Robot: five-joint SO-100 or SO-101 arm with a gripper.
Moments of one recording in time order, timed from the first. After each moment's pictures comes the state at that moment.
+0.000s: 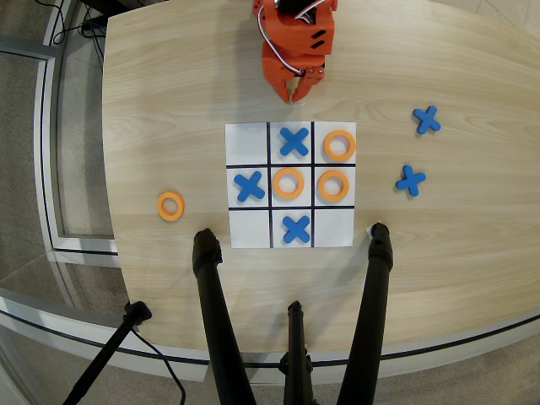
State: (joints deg) arm -0.4 192.7 180.4 74.8 -87.9
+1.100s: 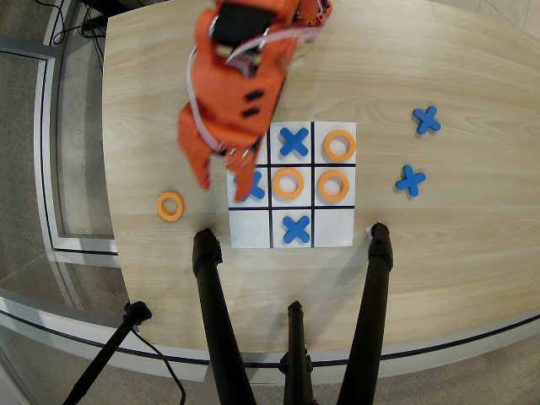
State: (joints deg) arm 21.3 126.8 132.0 31.9 -90.8
